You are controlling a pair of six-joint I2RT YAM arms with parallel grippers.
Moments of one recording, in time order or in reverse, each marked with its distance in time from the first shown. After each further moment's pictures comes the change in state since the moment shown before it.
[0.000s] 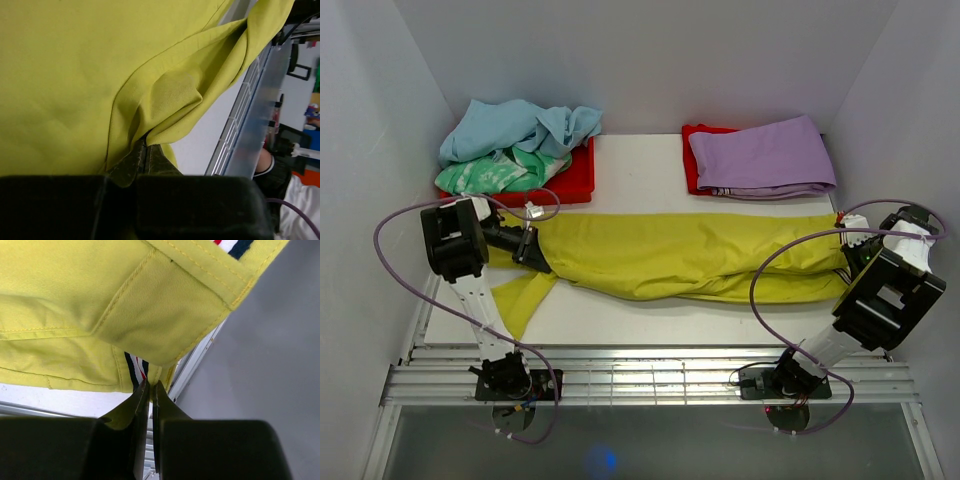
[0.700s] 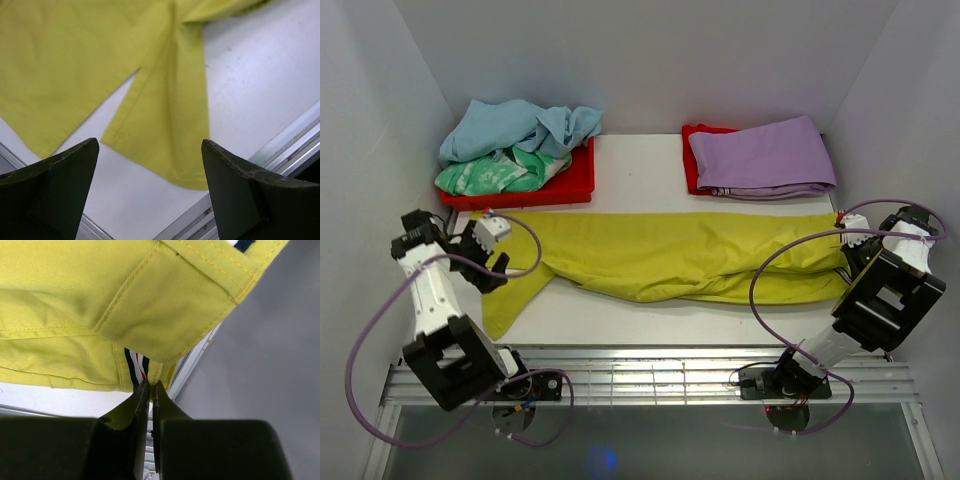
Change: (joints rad) left arm 0.272 -0.853 -0.283 0.165 -0.250 0.241; right arm 0.000 -0.006 -0.009 0.017 -0.001 -0.008
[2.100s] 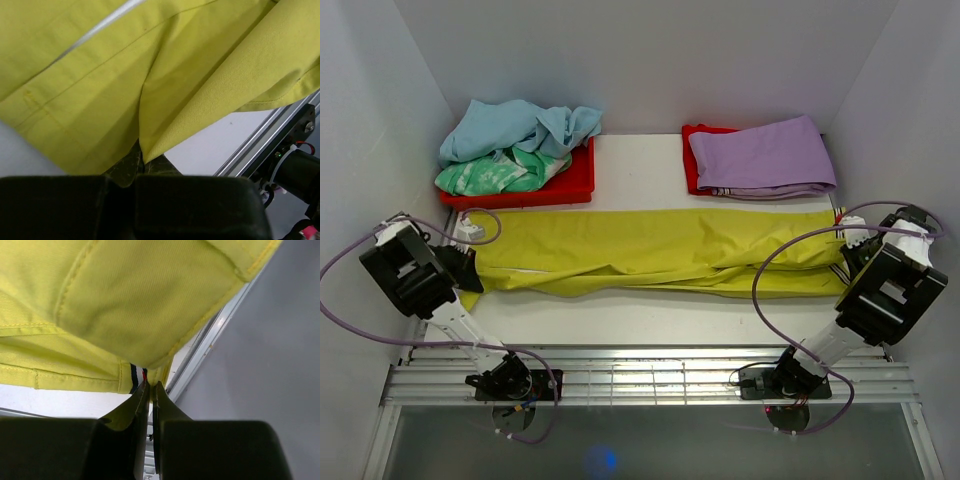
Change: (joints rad) left arm 0.165 0.595 0.217 -0.183 -0.108 0.099; right arm 0.000 0.042 0.013 0.005 0.012 -0.013
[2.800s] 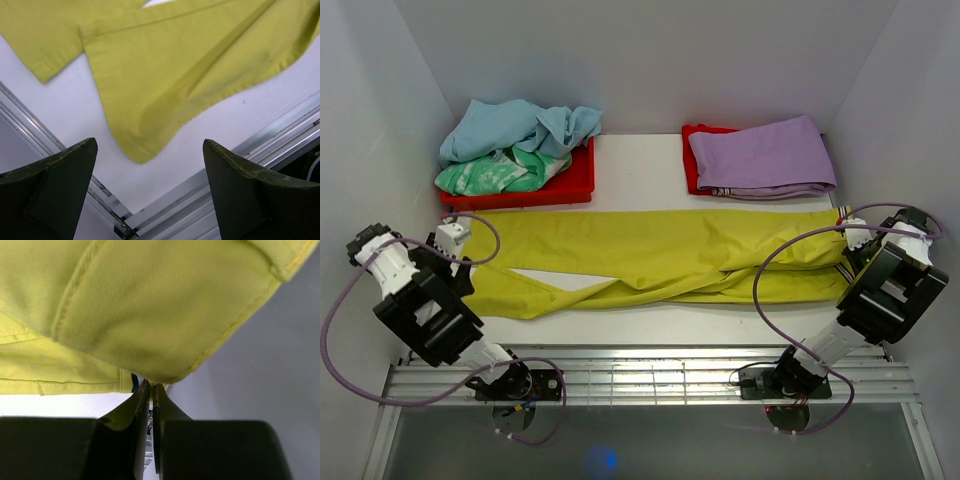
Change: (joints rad) left arm 0.101 -0.347 -0.098 0.054 0.047 0.099; right arm -0.007 0.019 -0.027 0.080 0.060 -0.015
